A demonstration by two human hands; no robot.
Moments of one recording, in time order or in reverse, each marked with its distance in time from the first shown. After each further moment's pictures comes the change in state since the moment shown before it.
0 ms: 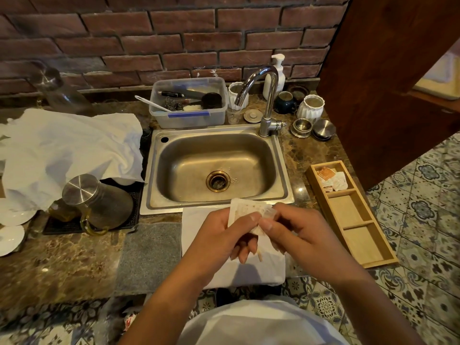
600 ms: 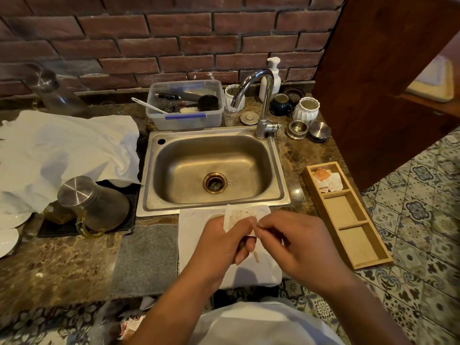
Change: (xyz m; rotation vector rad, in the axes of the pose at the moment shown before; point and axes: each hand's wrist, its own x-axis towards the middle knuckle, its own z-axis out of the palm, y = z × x) left_hand 0.002 -0.012 0.015 -0.090 0.109 -0.069; right_hand -0.012 0.002 0.006 -0.521 0.081 -0.157
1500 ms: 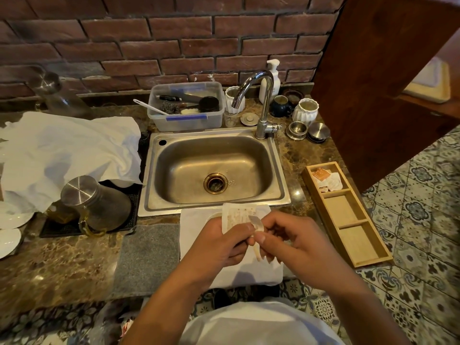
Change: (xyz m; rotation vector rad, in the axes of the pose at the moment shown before) left_hand -0.011 0.002 -0.017 -0.039 -0.201 0.011; right_hand -0.005 -0.006 0.000 0.539 -0.106 0.204
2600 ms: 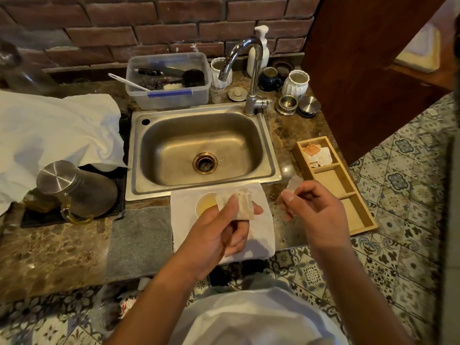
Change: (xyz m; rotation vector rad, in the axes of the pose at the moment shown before) left_hand 0.006 -0.031 -0.004 -0.320 -0.176 -0.007; right_hand -0.014 0.008 0.000 0.346 0.598 0.349
